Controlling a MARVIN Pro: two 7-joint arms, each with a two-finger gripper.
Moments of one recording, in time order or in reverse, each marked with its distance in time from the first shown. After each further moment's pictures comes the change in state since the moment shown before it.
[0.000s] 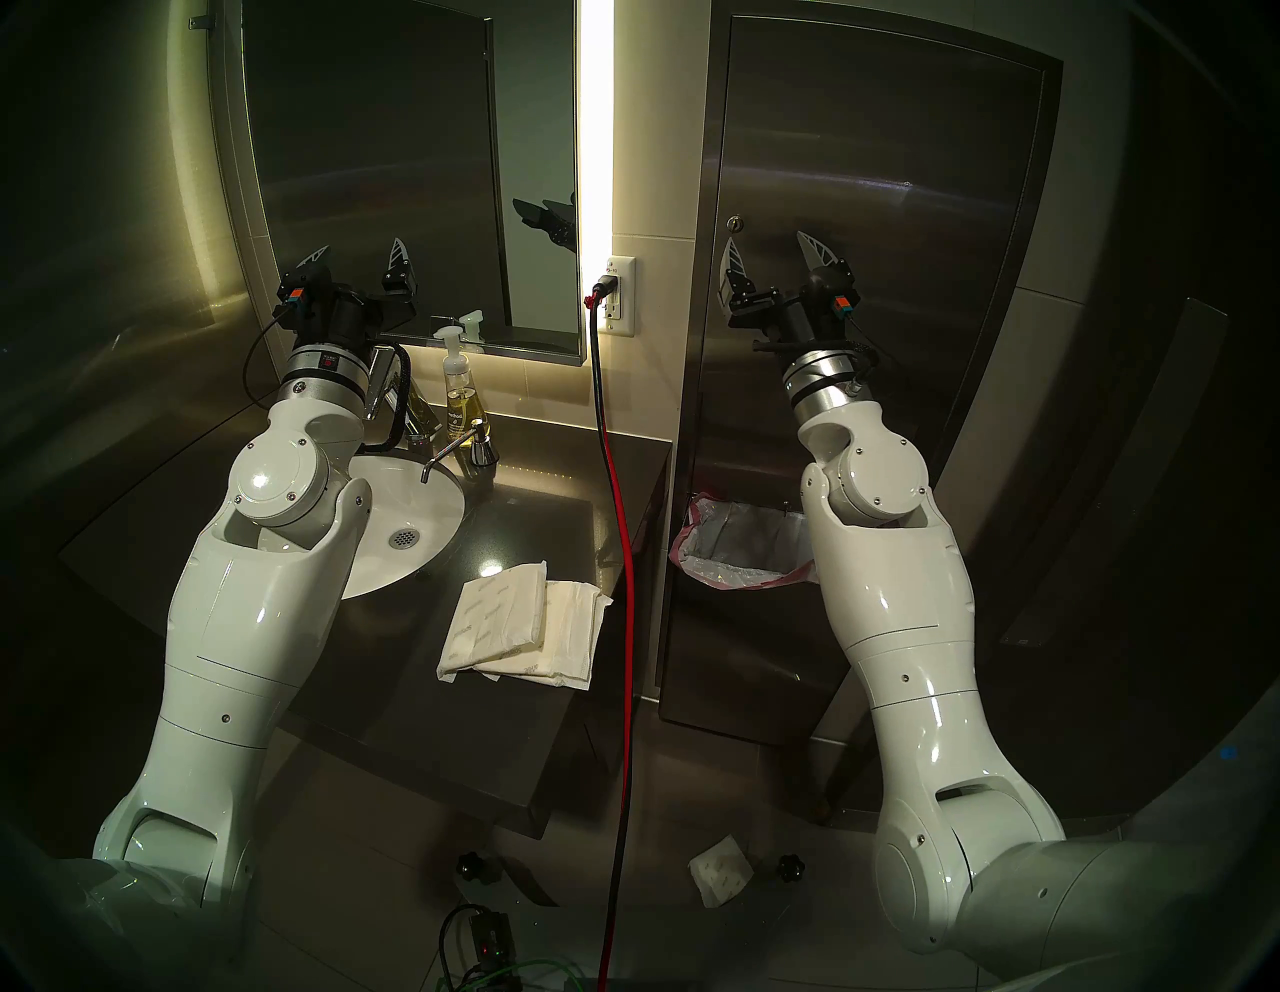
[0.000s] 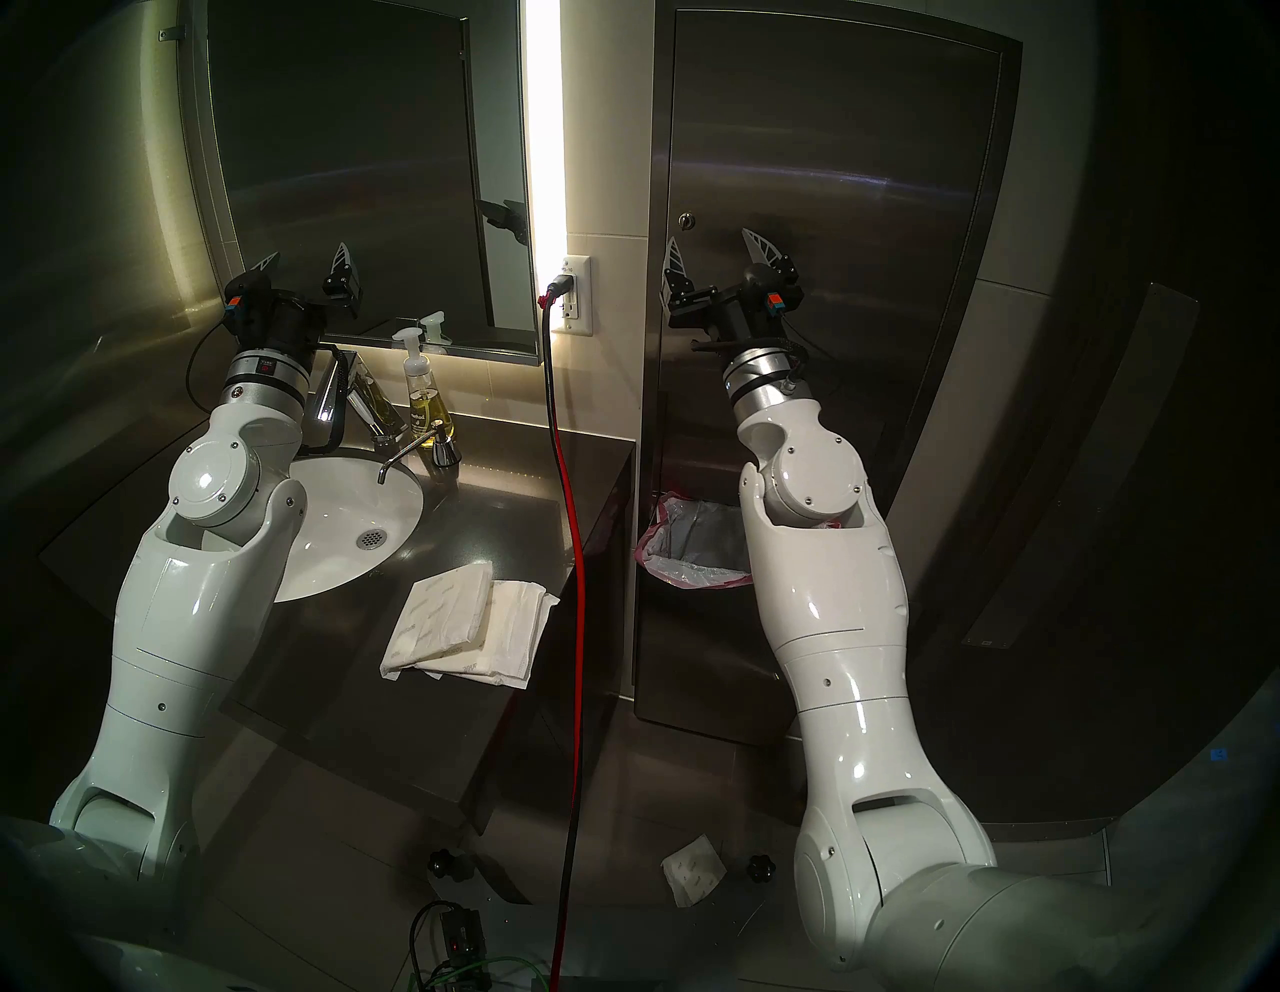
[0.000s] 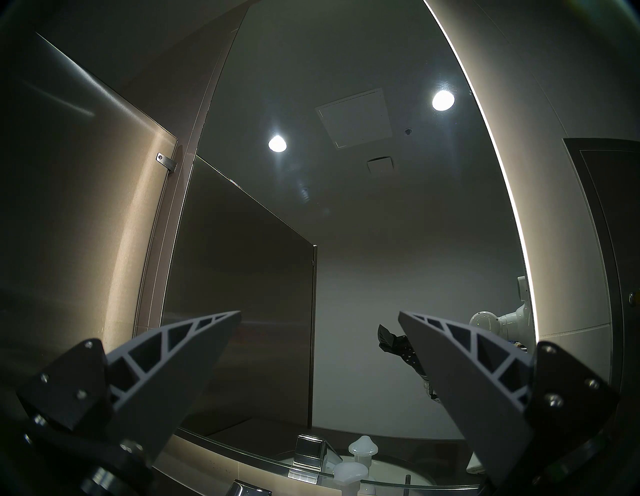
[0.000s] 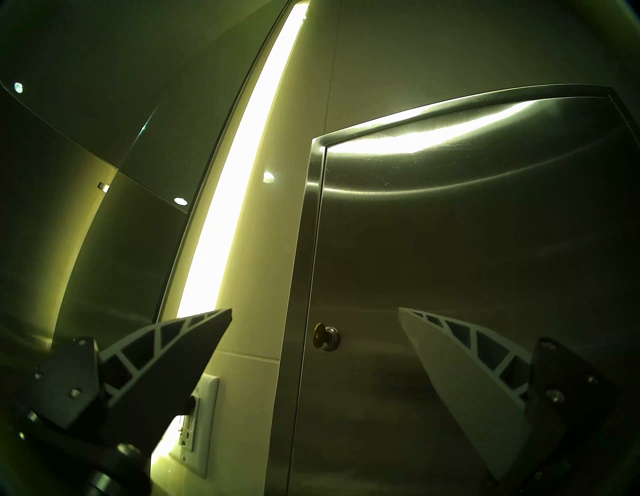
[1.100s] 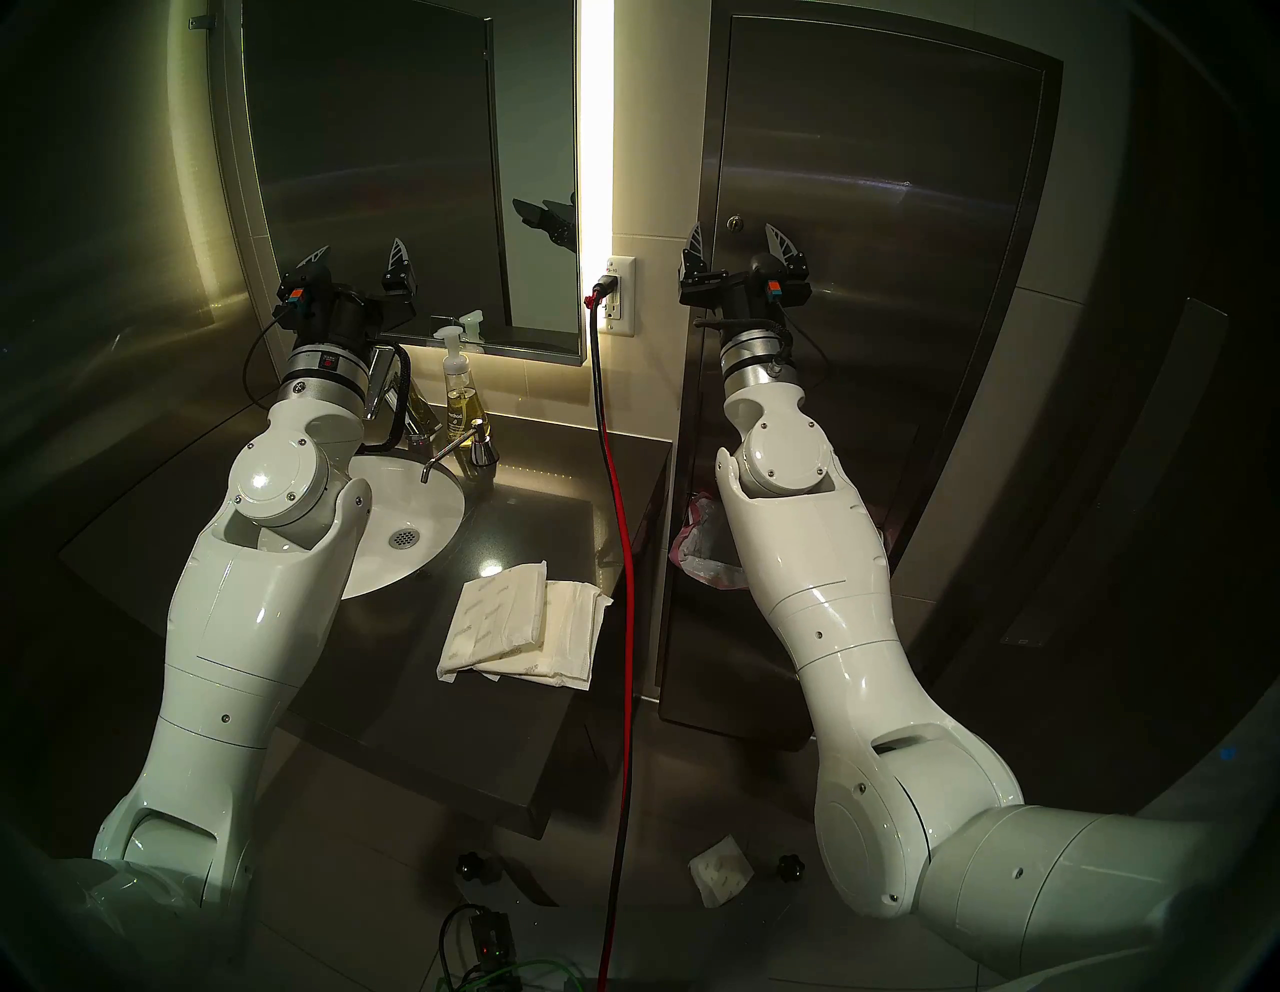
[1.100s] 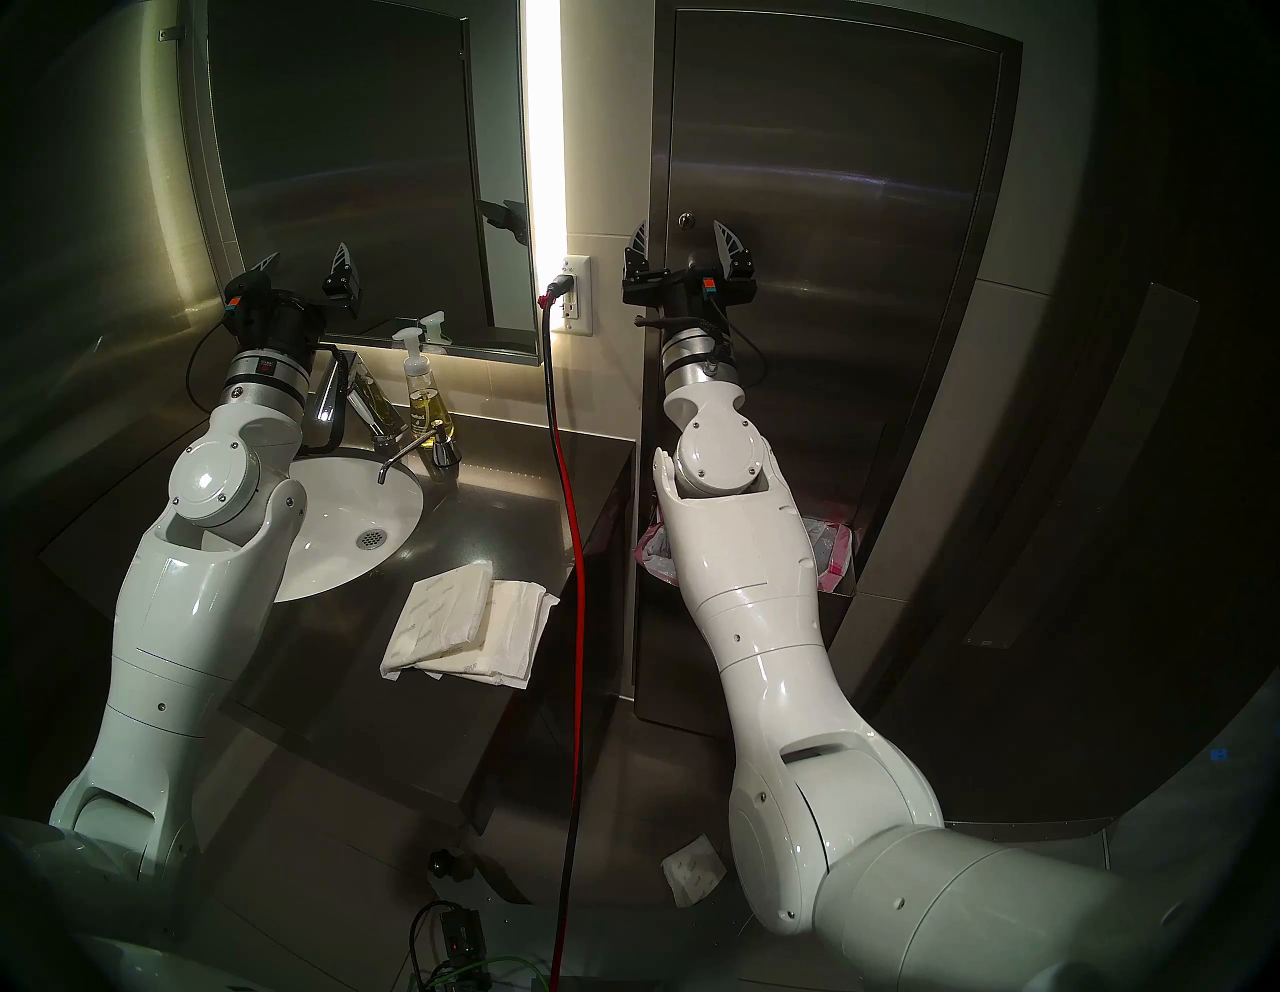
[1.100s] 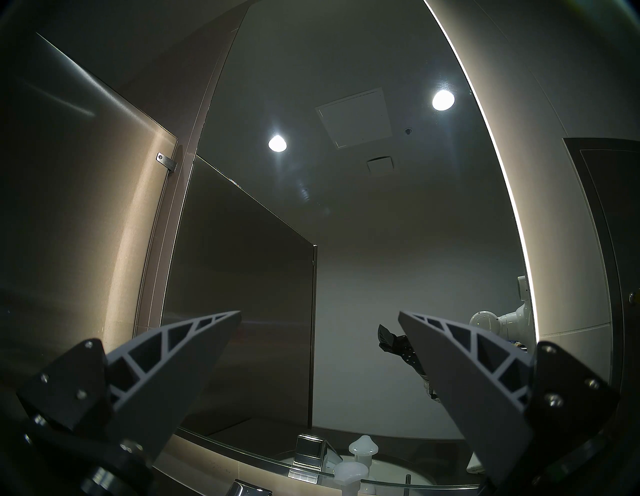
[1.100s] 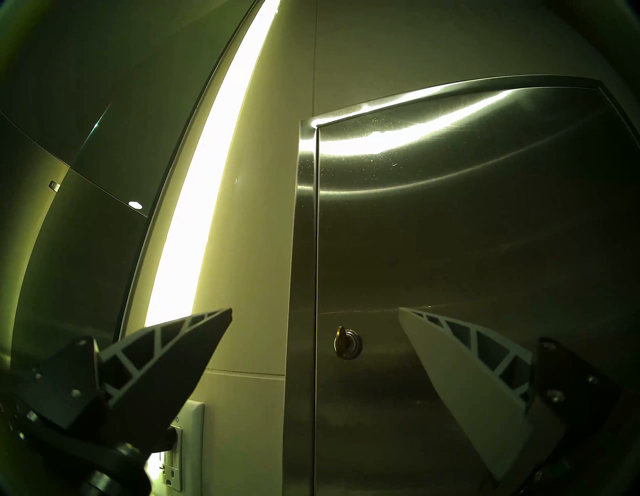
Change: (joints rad) left arm 0.000 0.001 0.000 0.000 0.000 0.000 0.001; right arm 0.147 -0.123 -0.073 0.252 -0.141 -0.103 -0.239
